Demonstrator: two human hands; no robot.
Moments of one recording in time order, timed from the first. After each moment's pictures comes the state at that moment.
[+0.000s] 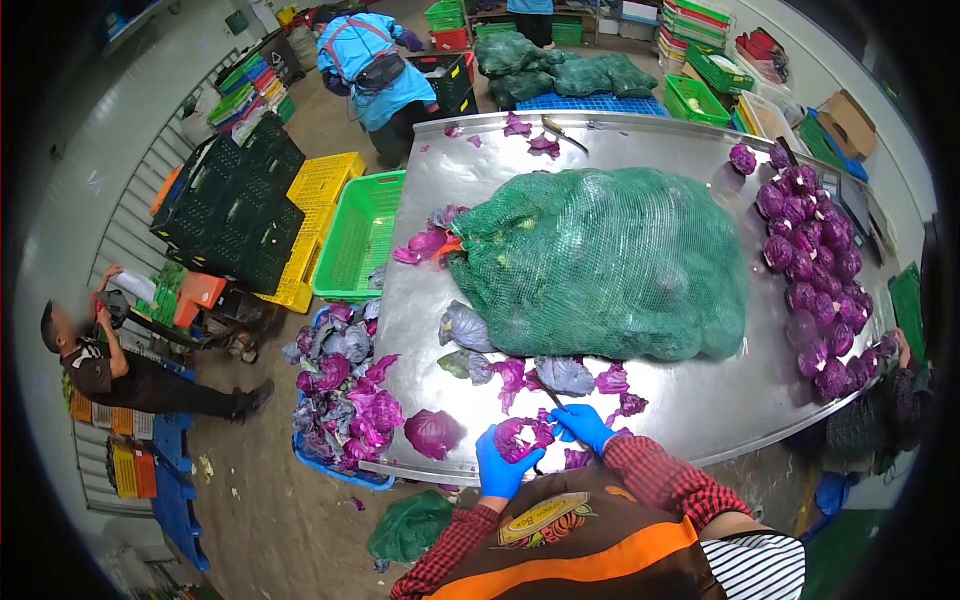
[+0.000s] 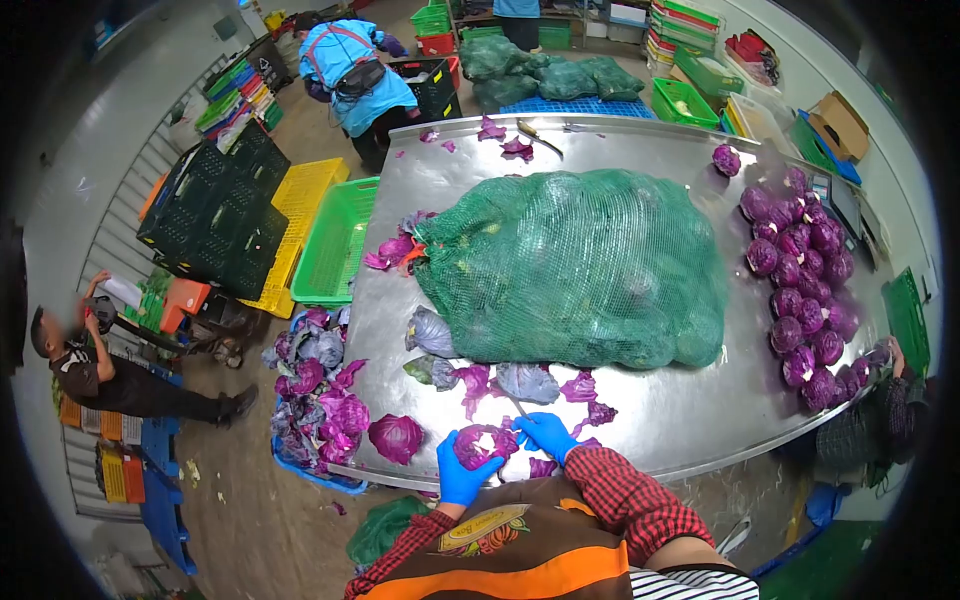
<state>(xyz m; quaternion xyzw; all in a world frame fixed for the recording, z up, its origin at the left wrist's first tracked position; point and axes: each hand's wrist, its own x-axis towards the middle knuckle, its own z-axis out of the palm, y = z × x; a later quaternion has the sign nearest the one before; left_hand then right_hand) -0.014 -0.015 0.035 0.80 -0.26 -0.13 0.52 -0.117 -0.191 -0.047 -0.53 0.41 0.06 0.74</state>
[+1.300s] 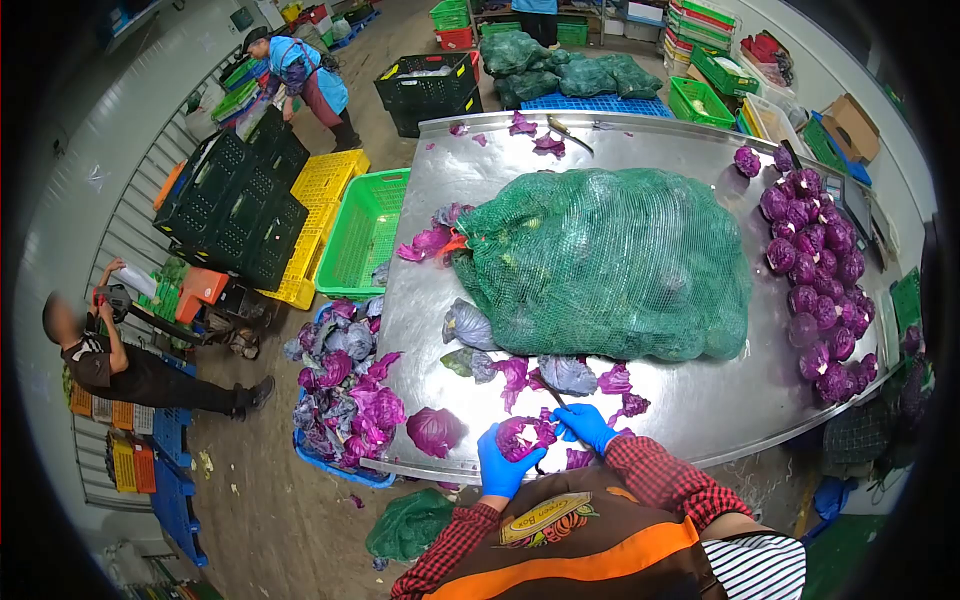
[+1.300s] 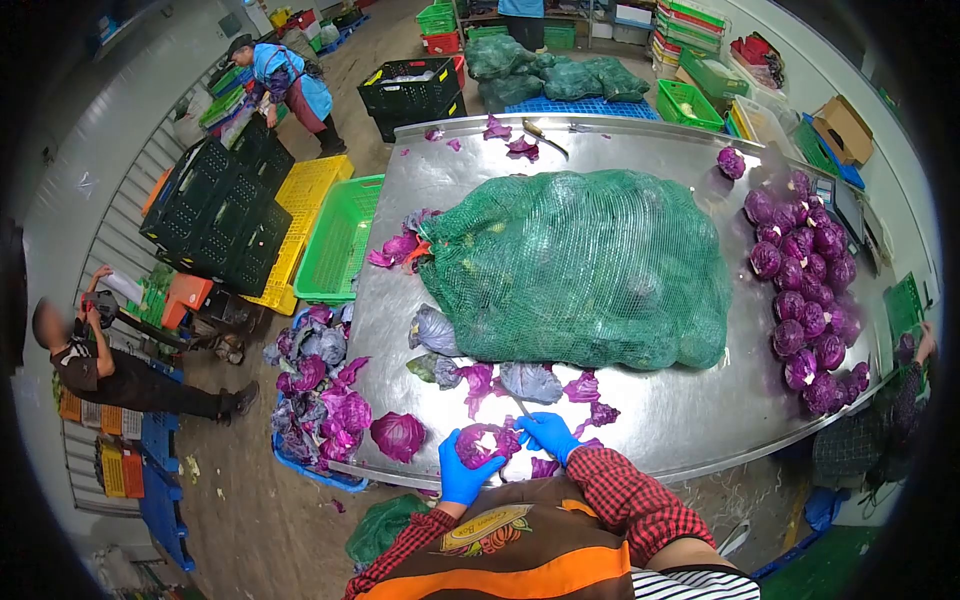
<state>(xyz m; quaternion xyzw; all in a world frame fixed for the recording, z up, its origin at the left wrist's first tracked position) -0.010 -0.005 0.021 0.81 -0.24 -0.26 0.46 -0.117 -0.191 -0.056 -0.53 0.41 0.05 0.74</state>
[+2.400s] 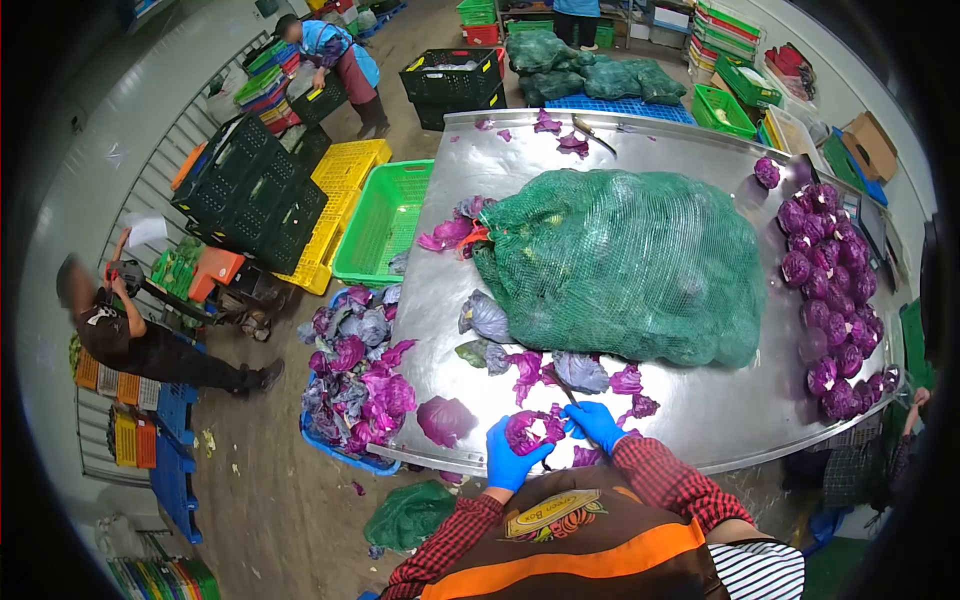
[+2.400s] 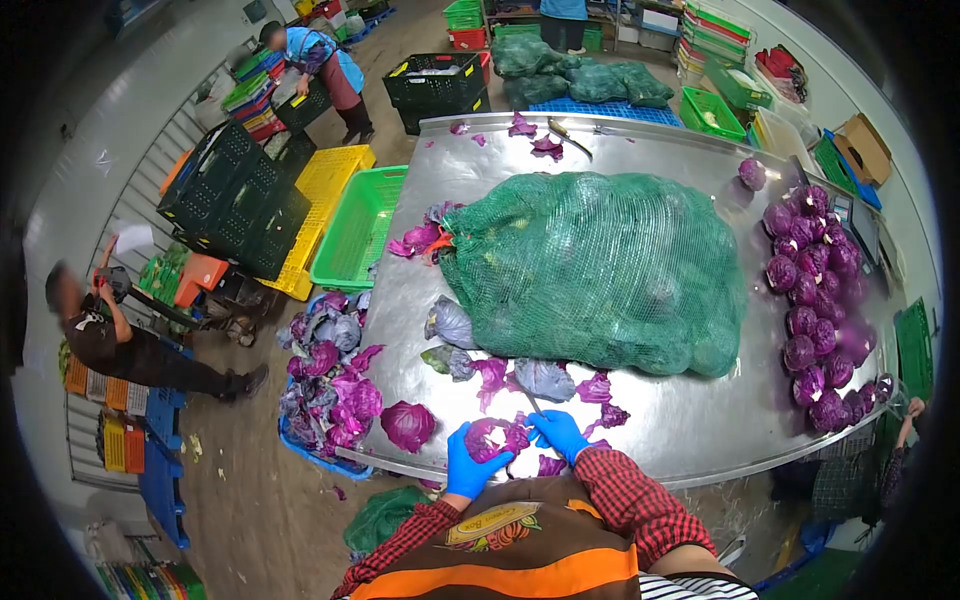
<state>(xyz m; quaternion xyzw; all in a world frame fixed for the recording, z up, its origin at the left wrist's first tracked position) -0.007 -0.008 0.030 0.80 -0.26 -0.22 0.49 -0.117 -0.192 -0.058 -0.52 0.40 0.05 0.75</state>
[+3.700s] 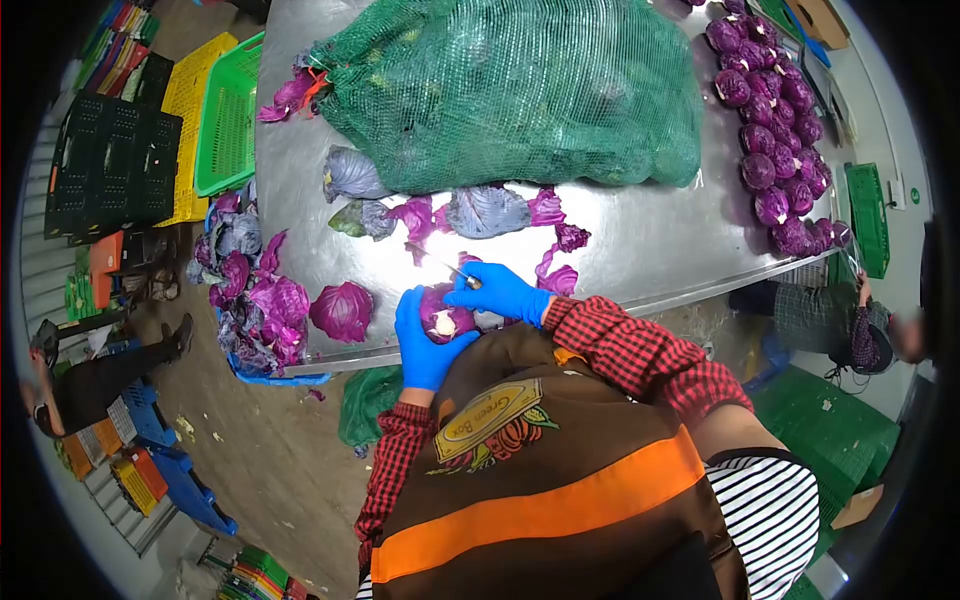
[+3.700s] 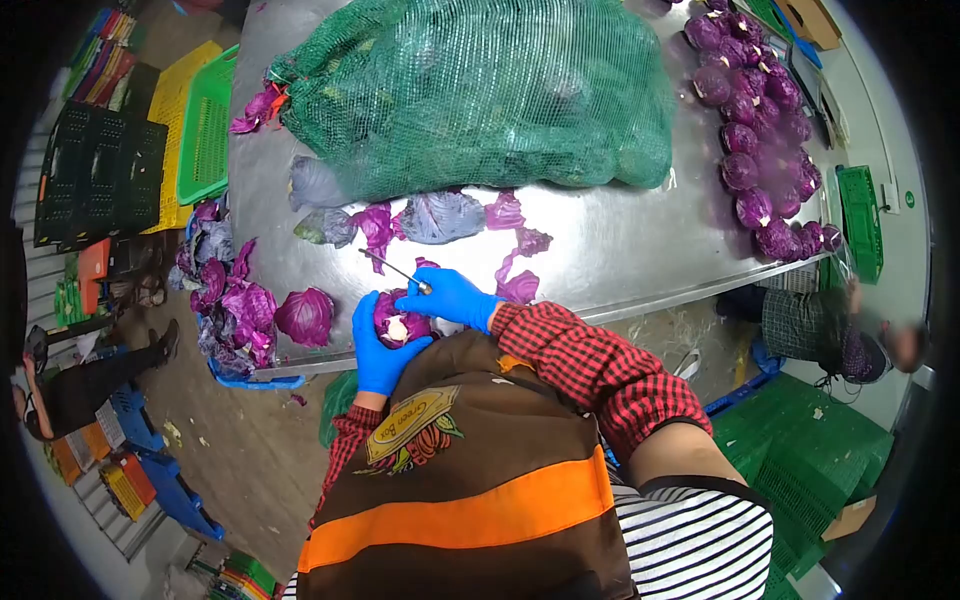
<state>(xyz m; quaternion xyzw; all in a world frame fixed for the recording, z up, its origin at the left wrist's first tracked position) -0.001 0.012 0.022 0.81 -0.37 -0.24 0.38 -0.098 -0.162 0.010 -0.70 0.28 0.06 0.65</state>
